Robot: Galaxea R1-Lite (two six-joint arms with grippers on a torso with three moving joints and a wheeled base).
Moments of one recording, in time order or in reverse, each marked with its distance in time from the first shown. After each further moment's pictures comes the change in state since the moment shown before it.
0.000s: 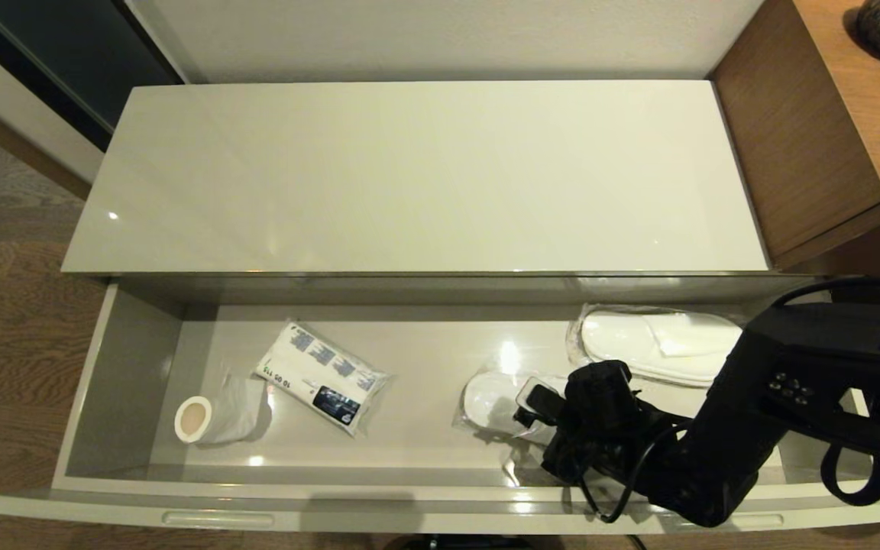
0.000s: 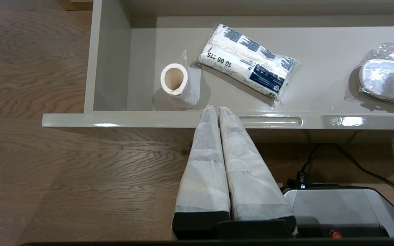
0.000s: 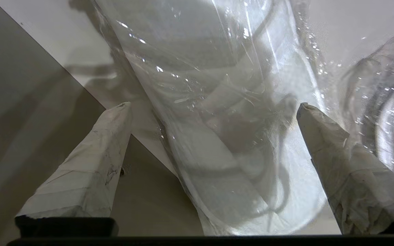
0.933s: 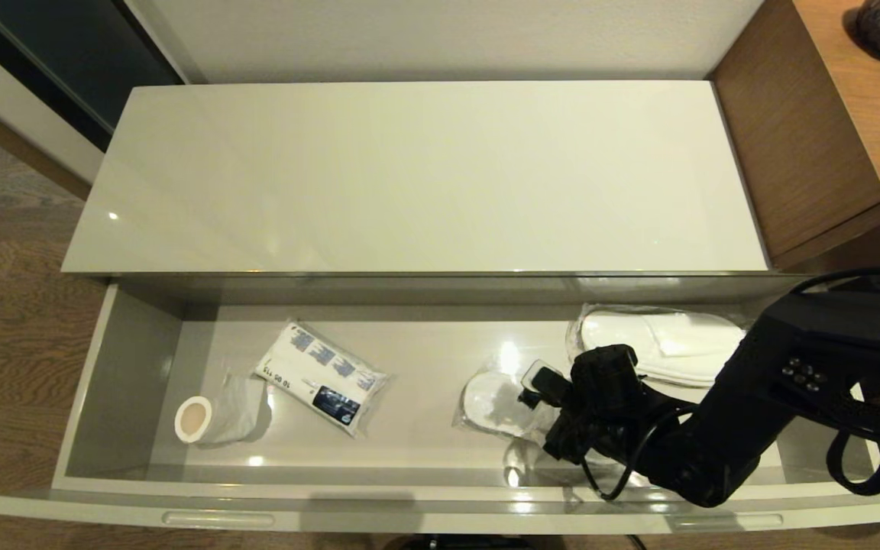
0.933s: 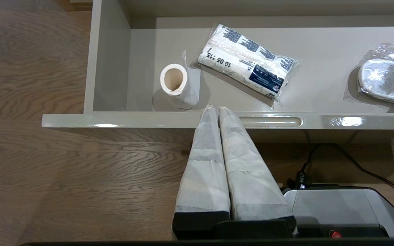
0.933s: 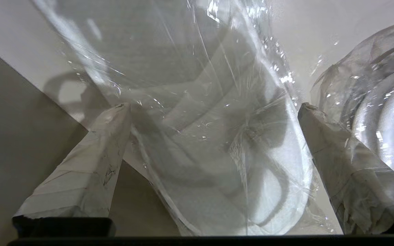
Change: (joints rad) left arm 0.000 0.000 0.000 -0.001 0.000 0.000; right arm -0.039 -0.008 -0.061 0.018 -0.001 0.007
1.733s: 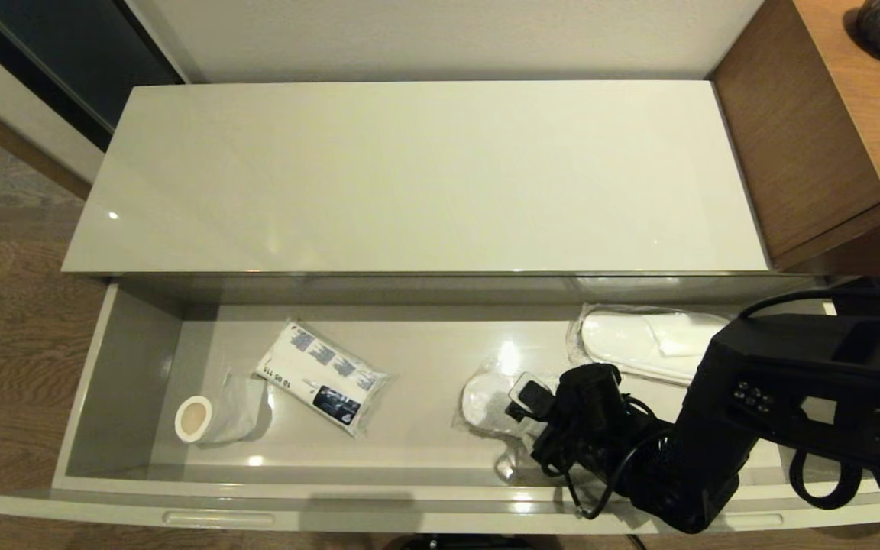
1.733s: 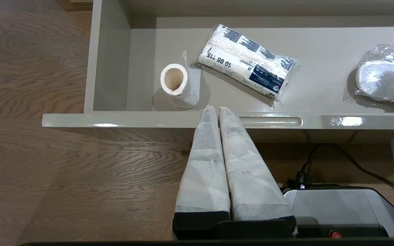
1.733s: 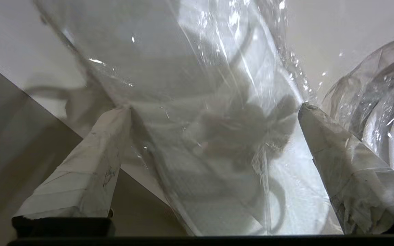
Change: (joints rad) left arm 0.000 0.000 0.000 0.000 0.000 0.000; right arm 0.053 0.078 0.029 -0.163 -0.090 -0.005
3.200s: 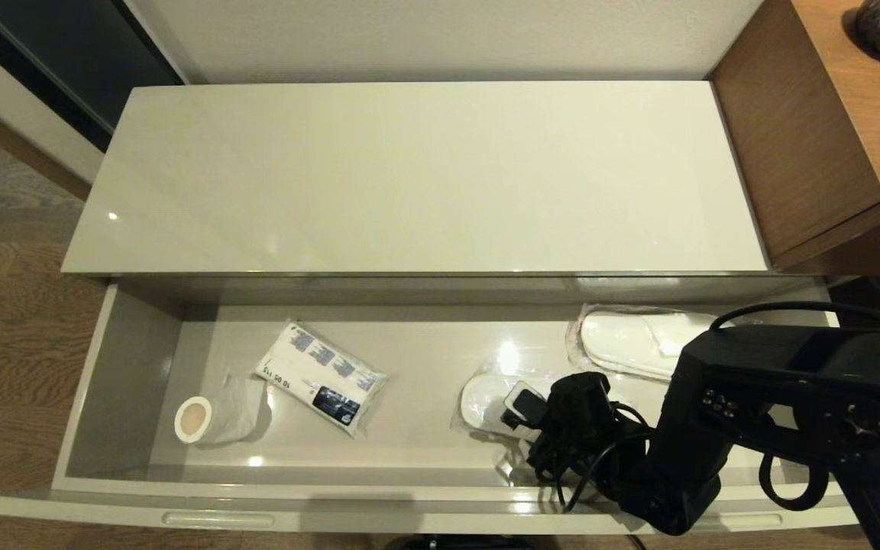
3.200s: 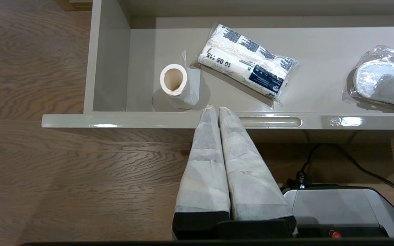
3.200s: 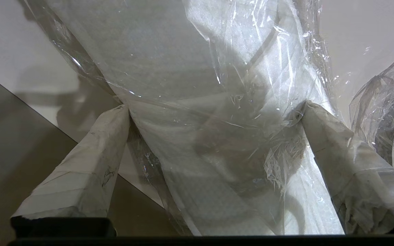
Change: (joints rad) left arm 0.000 0.000 0.000 0.000 0.000 0.000; right arm -0.001 0.078 -0.034 0.000 0.013 -0.002
